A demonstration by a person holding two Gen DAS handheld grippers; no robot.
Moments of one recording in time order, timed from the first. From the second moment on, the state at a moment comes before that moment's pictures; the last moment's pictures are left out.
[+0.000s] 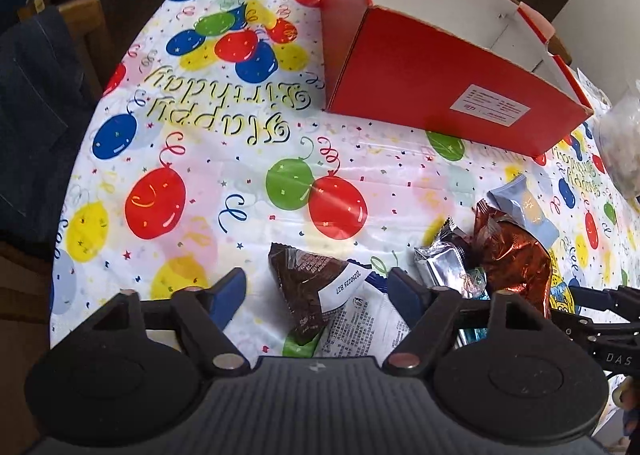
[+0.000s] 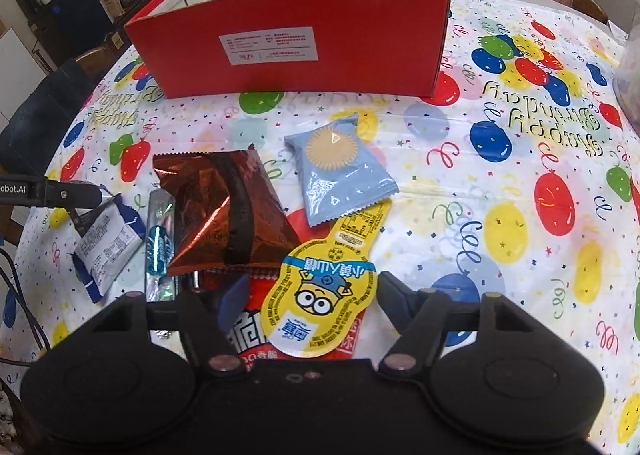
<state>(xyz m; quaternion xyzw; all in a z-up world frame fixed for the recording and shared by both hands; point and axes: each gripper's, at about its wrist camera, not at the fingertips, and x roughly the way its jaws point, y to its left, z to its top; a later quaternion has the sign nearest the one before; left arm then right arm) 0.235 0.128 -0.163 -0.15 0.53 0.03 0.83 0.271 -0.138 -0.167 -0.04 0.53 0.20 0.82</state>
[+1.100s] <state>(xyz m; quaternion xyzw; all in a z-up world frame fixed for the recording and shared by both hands) 0.204 0.141 -0.155 -0.20 0.51 0.04 0.84 0.253 -0.174 -0.140 0.04 0.51 0.21 0.83</state>
